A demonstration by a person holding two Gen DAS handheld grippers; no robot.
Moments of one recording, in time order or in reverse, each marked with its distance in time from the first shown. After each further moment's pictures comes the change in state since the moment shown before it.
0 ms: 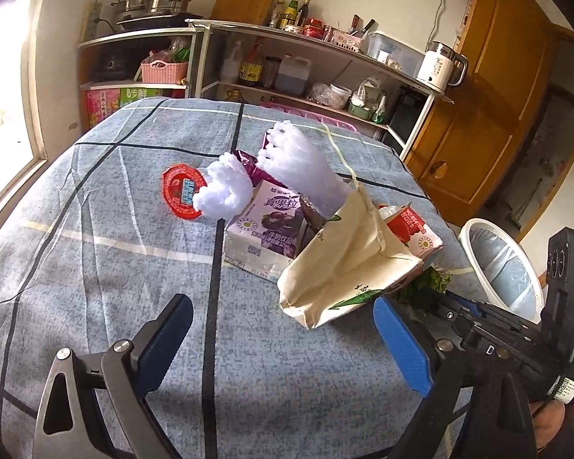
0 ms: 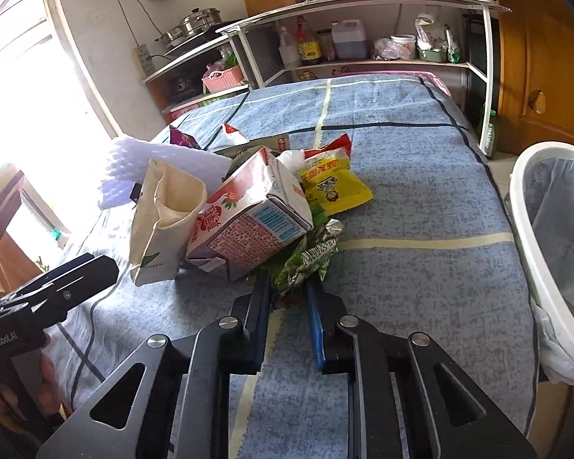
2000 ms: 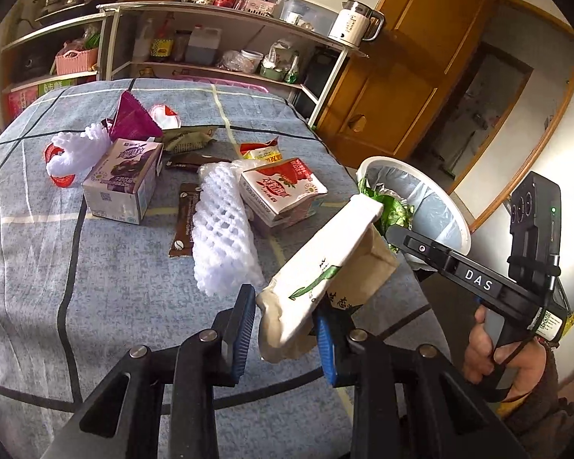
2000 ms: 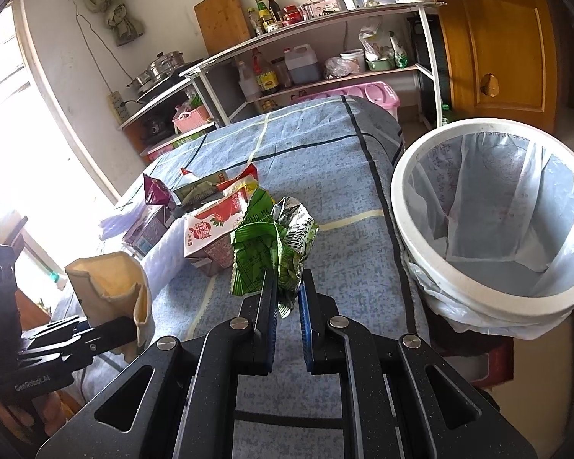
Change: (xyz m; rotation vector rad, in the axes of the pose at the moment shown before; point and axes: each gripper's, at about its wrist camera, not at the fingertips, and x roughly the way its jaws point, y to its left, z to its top) left arm -0.016 -0.078 -0.037 0.146 0.127 -0.256; right arm -0.074 -0.057 -0.022 0.130 -0.120 -0.016
